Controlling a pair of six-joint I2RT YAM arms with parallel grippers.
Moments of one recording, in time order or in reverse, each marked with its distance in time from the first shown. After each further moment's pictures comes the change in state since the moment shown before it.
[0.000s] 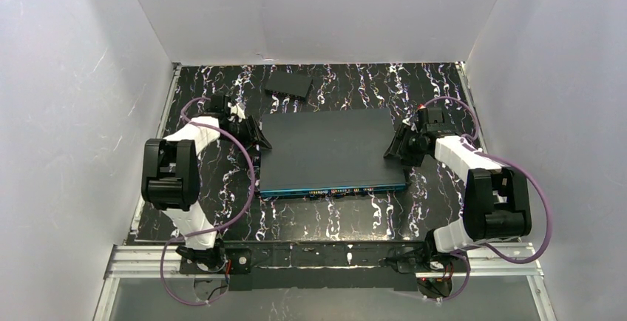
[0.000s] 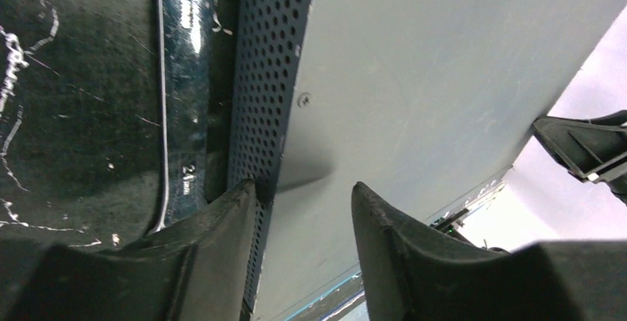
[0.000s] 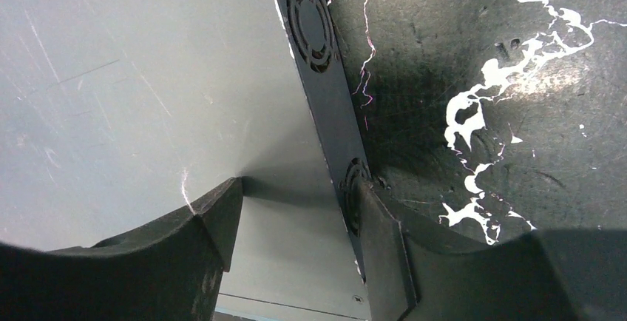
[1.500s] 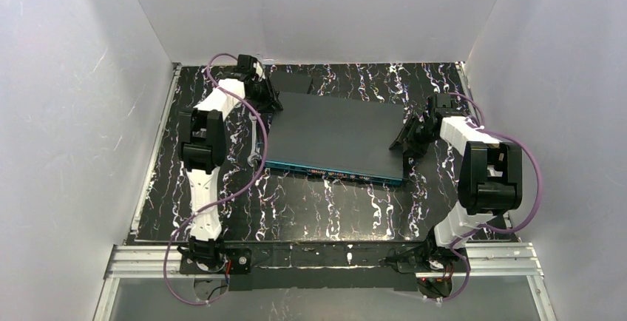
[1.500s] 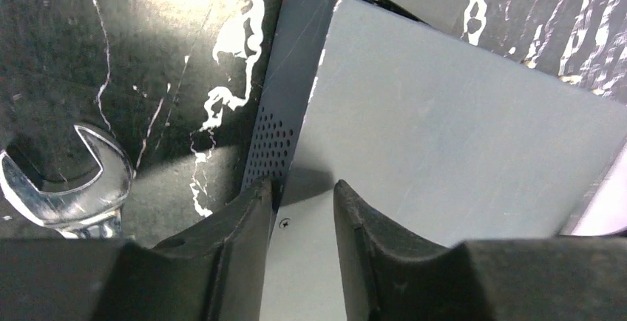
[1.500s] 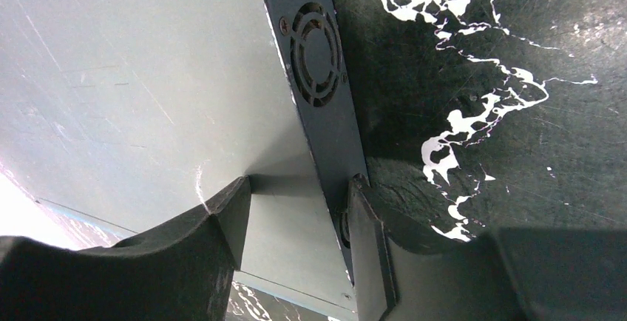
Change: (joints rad) left arm -0.113 0.500 0.745 -0.095 -0.214 -0.005; right arm -0.111 0.210 0.217 -0.147 -0.120 0.032
